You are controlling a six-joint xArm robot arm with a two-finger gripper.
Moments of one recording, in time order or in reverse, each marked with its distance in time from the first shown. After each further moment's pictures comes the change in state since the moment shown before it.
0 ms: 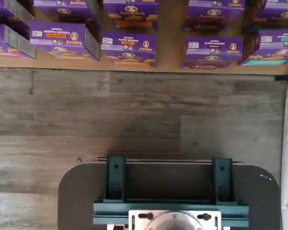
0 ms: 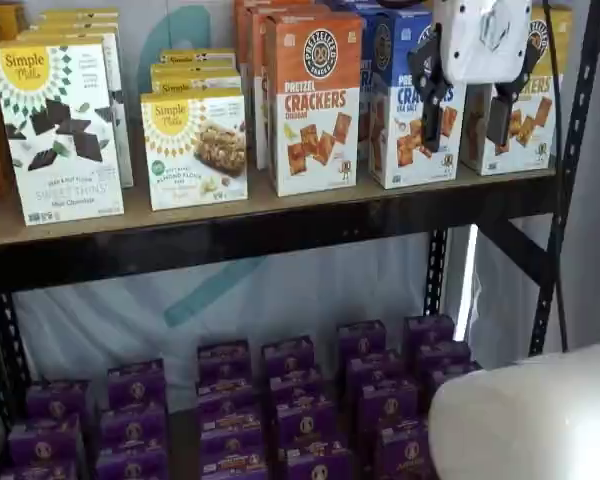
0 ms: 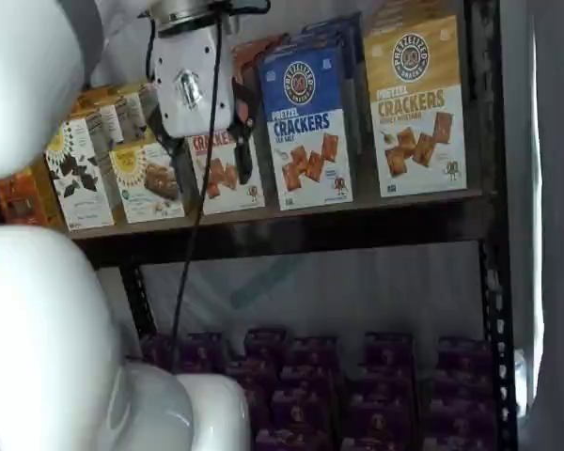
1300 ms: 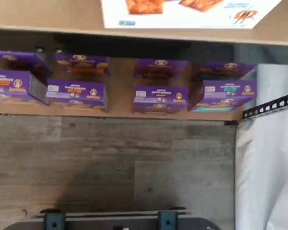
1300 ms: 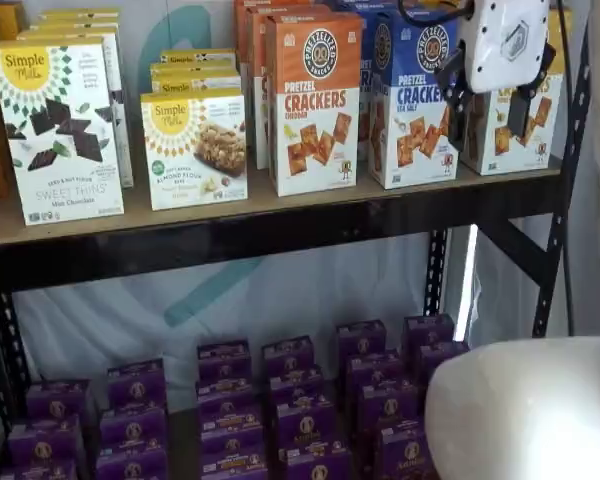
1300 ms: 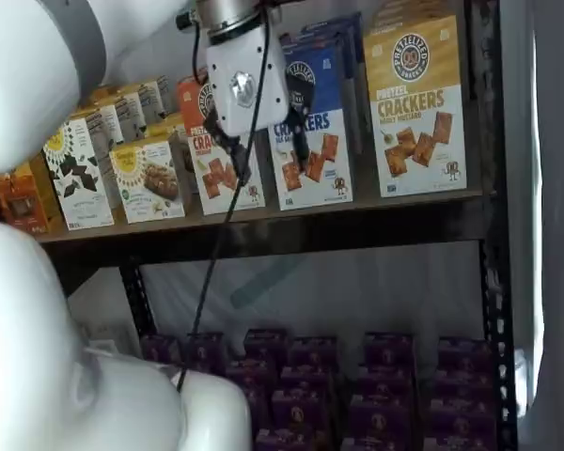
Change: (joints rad) arm -0.215 0.023 0.081 -0.086 -0.241 -0.233
